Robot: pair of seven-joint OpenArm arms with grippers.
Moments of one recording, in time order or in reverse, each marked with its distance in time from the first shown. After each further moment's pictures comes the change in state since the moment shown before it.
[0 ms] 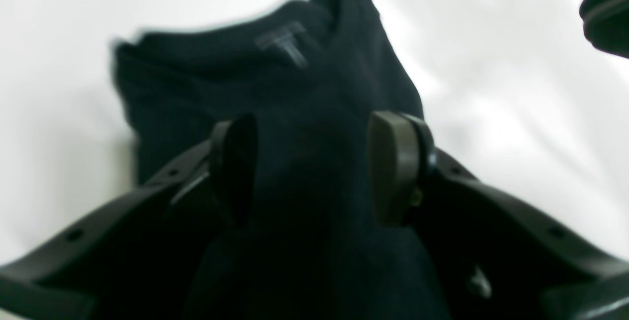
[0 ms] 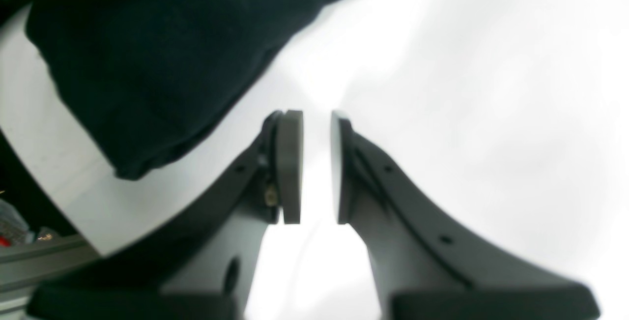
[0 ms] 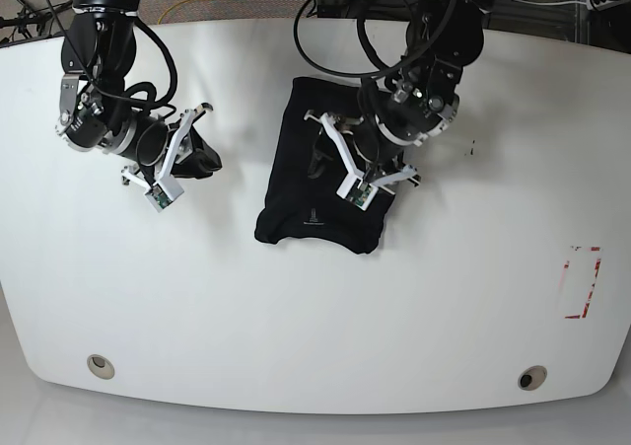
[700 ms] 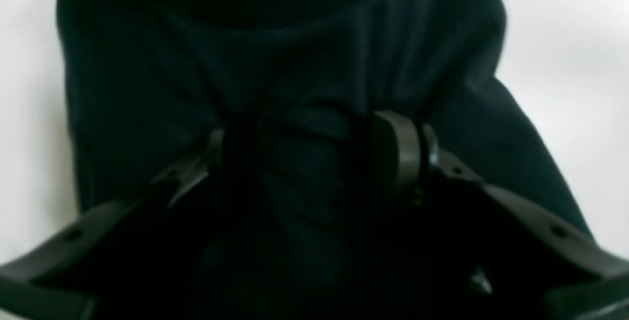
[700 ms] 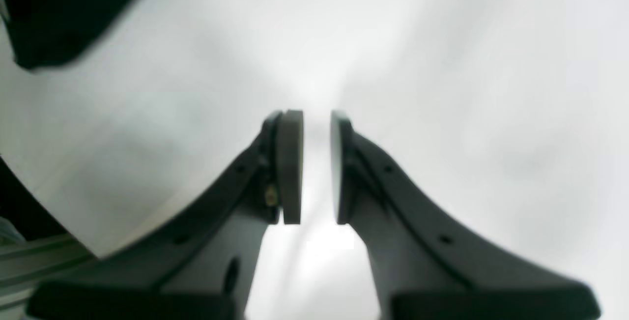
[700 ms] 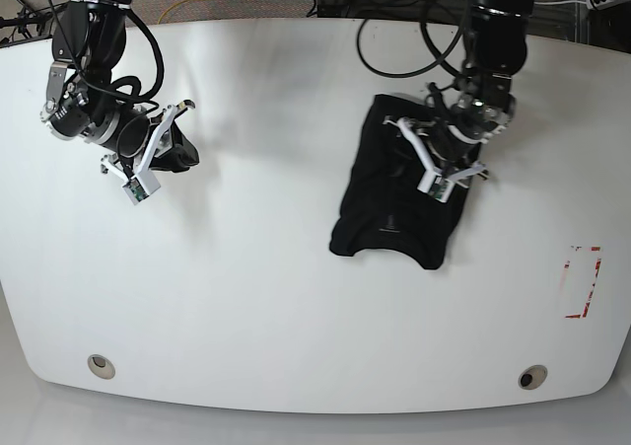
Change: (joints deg) left arm 0.6 -10.1 -16.8 -16.9 2.4 -10.6 -15.8; right arm -2.2 -0.3 5.7 0.1 -0.2 0.0 -1.2
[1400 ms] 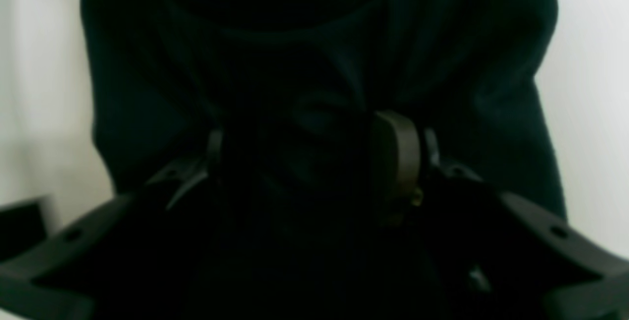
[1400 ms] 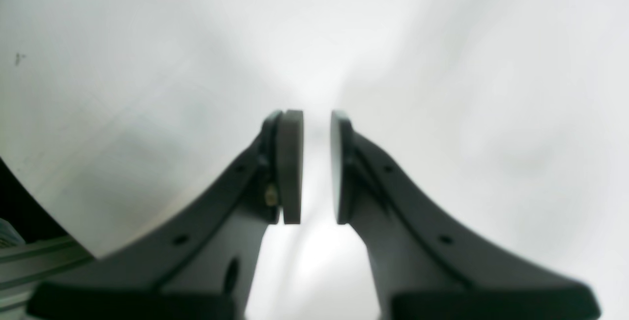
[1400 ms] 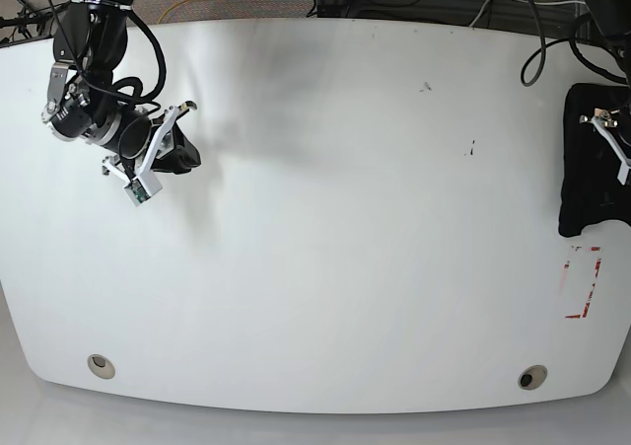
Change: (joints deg) left arm -2.3 -20.3 -34.1 -17.2 3.2 -17.6 3.9; right arm 0.3 -0.2 -0.2 0.2 0.0 0.0 0.0
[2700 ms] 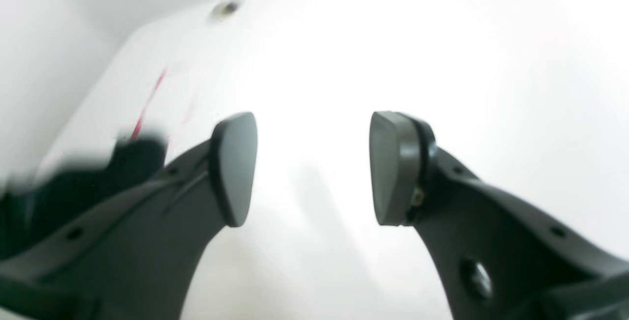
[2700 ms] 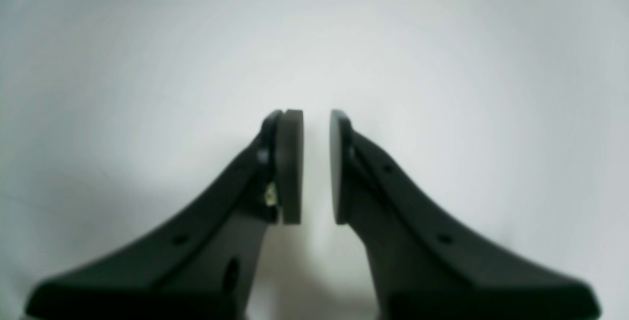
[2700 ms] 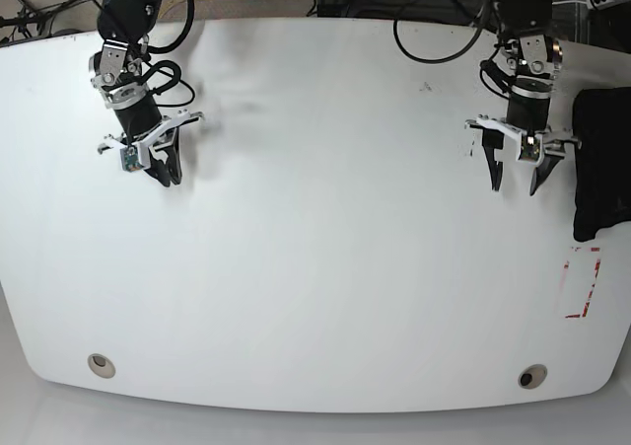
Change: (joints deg) left arm 12.9 27.5 11.3 19.1 14.8 23.0 -42.7; right arm -4.6 -8.7 2.6 -22.3 -42.8 -5.7 67.5
